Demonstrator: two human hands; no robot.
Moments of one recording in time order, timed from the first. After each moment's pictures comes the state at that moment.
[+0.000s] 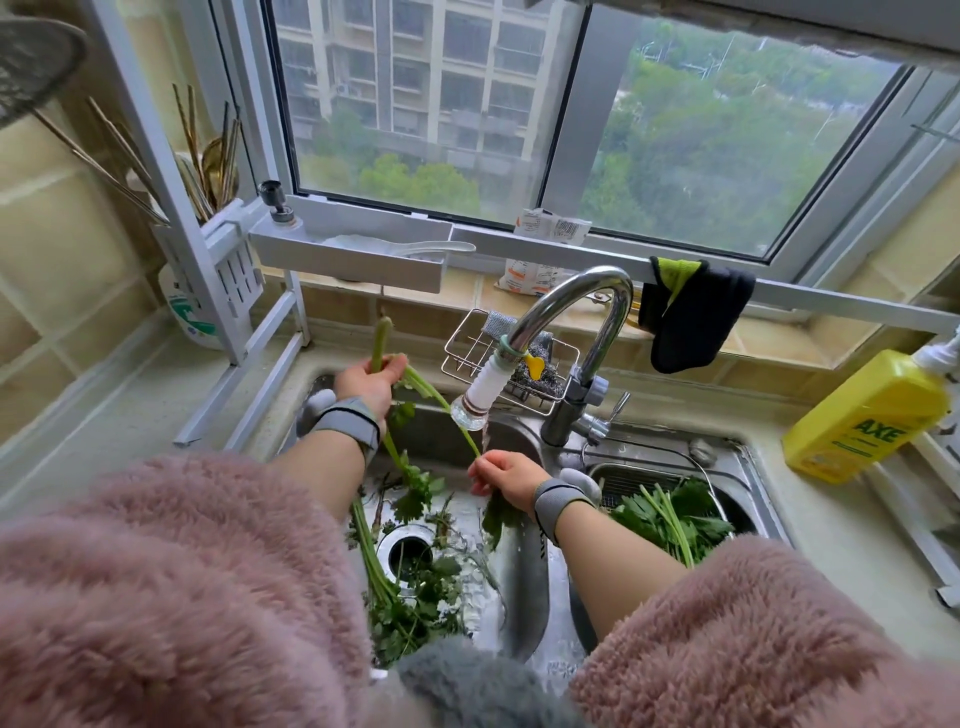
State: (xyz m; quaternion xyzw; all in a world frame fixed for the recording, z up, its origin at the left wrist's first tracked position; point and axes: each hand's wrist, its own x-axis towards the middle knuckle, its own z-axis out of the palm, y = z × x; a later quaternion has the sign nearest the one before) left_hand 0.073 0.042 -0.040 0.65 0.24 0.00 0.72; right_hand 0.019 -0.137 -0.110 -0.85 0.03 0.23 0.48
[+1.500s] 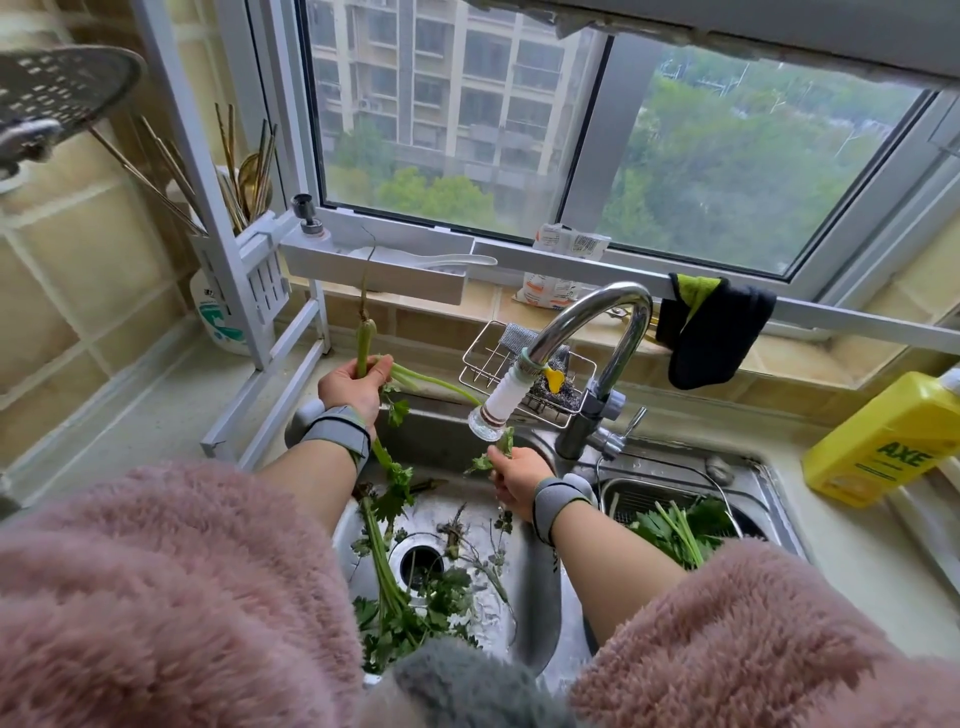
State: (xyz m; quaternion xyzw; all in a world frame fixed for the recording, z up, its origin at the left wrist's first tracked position) left_hand 0.062 0.063 -0.027 0.64 0.25 0.09 0.72; right_hand 0.031 -0.114 -0.099 -0.70 0.22 0.18 0.65
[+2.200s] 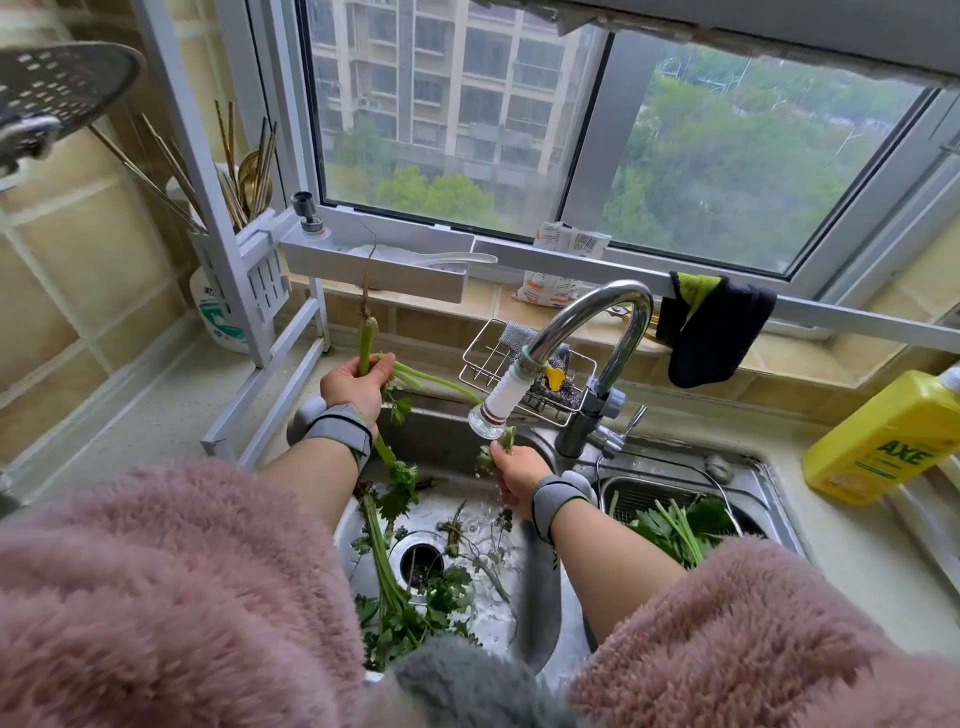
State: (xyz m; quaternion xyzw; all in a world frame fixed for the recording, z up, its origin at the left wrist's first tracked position) left_hand 0.061 0.062 -0.026 0.64 0.25 0.09 0.72; right_hand 0.033 -0.117 -0.101 -0.76 0.21 0.20 0.59
